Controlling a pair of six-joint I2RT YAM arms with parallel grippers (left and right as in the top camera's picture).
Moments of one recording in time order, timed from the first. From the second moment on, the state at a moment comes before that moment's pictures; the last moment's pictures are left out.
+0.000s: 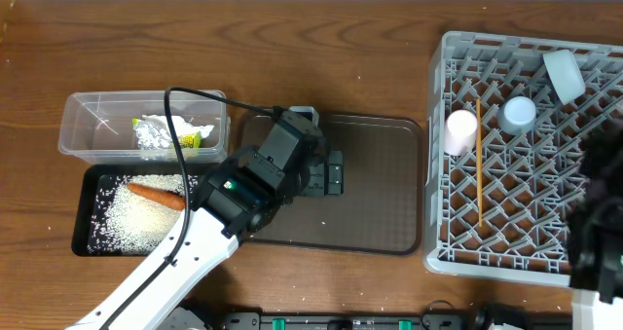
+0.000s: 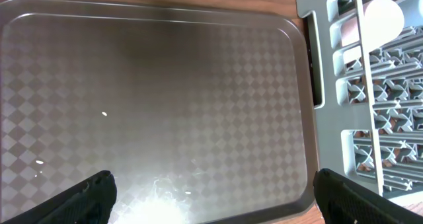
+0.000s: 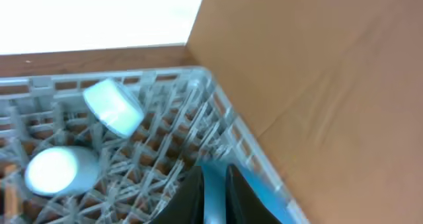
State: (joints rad) left arm -0.67 1.26 1.11 -0.78 0.00 -0.59; right arm -0.30 0.87 1.01 -0.53 0.40 -0.15
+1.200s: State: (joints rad) left arm -0.67 1.26 1.11 -0.78 0.00 -0.59; right arm -0.92 1.50 1.90 -1.26 -0.16 0.15
